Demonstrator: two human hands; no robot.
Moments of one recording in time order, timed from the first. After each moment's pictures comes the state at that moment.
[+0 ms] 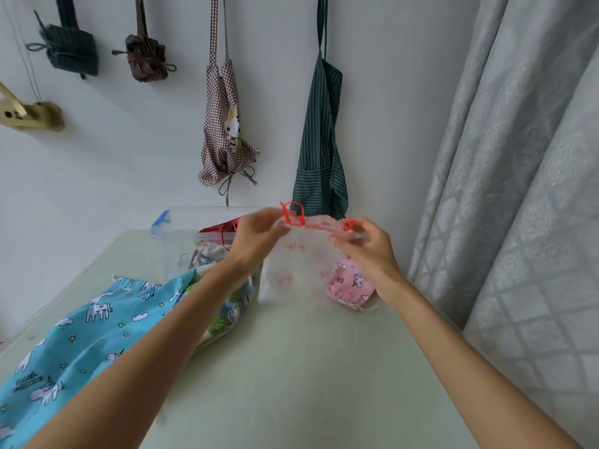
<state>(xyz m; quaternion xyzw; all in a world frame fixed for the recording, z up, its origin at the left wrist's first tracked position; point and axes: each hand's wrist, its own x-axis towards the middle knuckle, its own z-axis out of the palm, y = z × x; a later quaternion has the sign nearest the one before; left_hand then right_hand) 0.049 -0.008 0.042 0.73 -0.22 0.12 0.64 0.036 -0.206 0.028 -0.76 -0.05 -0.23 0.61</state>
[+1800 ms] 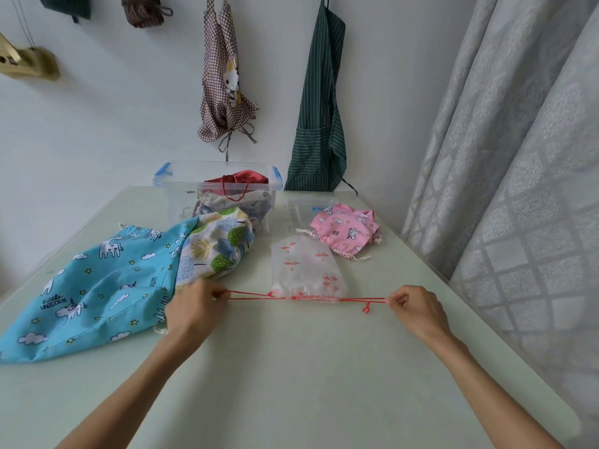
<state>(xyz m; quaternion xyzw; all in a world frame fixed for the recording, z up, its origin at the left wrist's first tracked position) -0.033 0.054 -0.108 0.96 0.06 0.12 0.25 -0.064 -0.292 -0.104 -0.94 0.18 -0.11 0.27</state>
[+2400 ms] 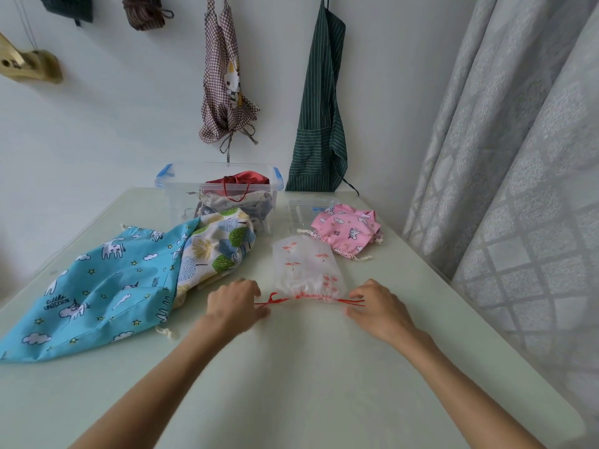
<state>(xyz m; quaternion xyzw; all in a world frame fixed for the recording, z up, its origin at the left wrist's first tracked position) -0.026 0.017 -0.093 0.99 -0.08 -0.02 0.11 -0.059 -0.234 -0.097 -0.99 0.04 -0.03 0.16</state>
